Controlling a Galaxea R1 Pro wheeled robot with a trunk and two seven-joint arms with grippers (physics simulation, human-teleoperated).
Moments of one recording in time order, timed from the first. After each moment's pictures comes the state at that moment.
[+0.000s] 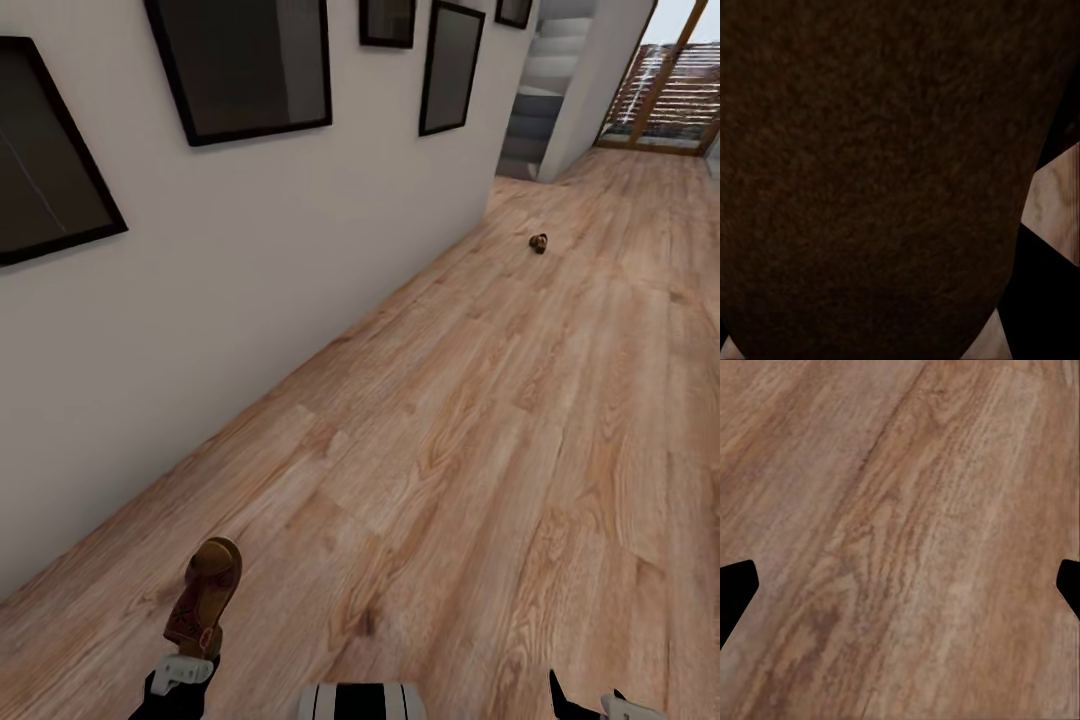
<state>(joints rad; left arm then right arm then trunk) -0.25 0.00 0.73 -0.61 -0.47 -0.36 -0.66 -0.16 -0.05 -0.62 -0.52 0.19 -0.56 0.21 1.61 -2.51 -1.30</state>
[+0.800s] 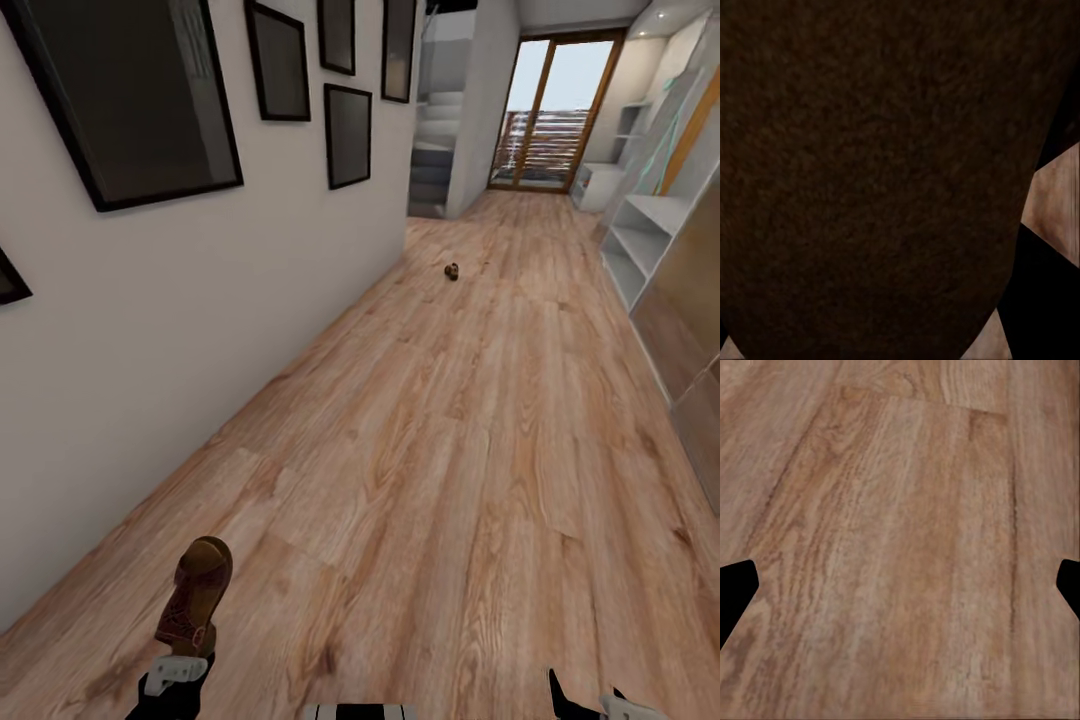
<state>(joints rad) -0.24 0.00 0.75 -0.61 -0.43 -0.37 -0.66 -0.16 -0.05 -0.62 -0.52 0.18 -0.56 0.22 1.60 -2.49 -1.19</state>
